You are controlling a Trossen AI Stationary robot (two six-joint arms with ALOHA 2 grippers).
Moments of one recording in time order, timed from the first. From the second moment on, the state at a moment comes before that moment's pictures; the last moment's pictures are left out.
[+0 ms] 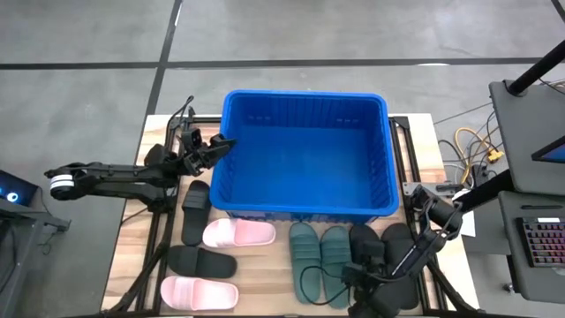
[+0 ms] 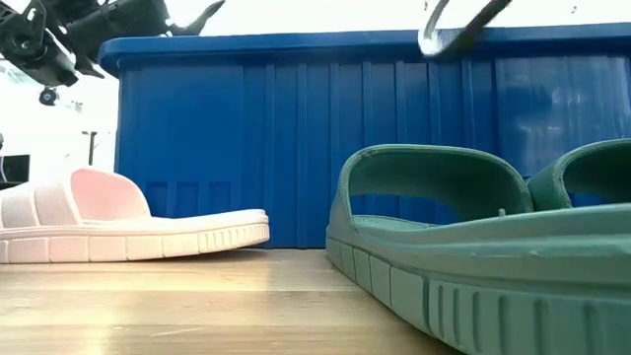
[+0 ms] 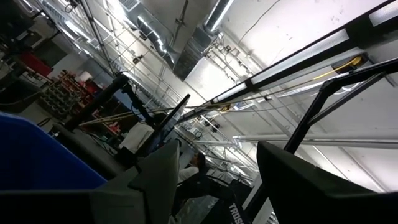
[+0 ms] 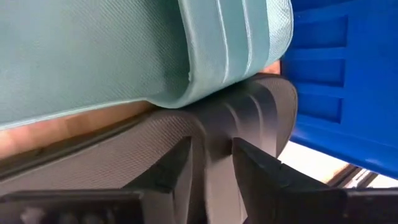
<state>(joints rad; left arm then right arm) 0.30 0.91 0.29 1.23 0.16 -0.88 0.90 2.09 1.60 -1.48 0.32 1.13</state>
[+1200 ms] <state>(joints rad) 0.29 0.91 0.29 1.23 0.18 -0.89 0.95 1.84 1.61 -1.52 0.28 1.27</state>
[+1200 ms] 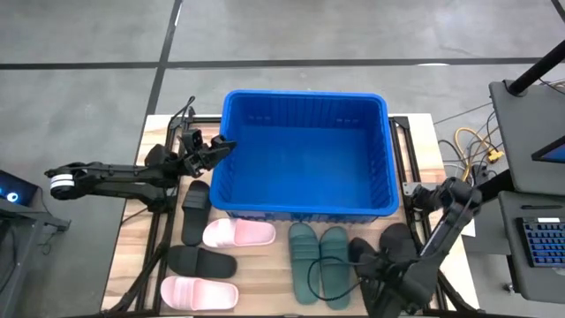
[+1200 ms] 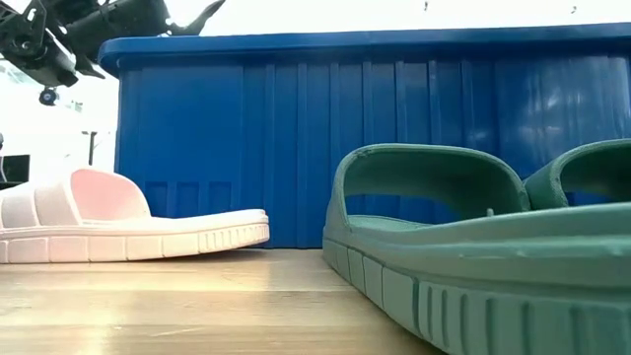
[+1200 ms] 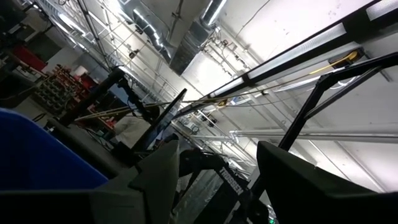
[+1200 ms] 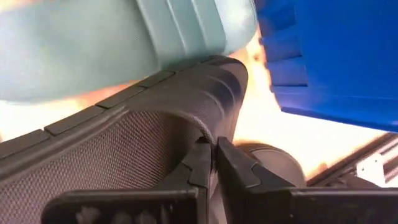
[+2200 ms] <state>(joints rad) 0.29 0.91 0.29 1.23 0.17 -0.91 0.96 1.70 1.99 -1.29 0.99 0.86</state>
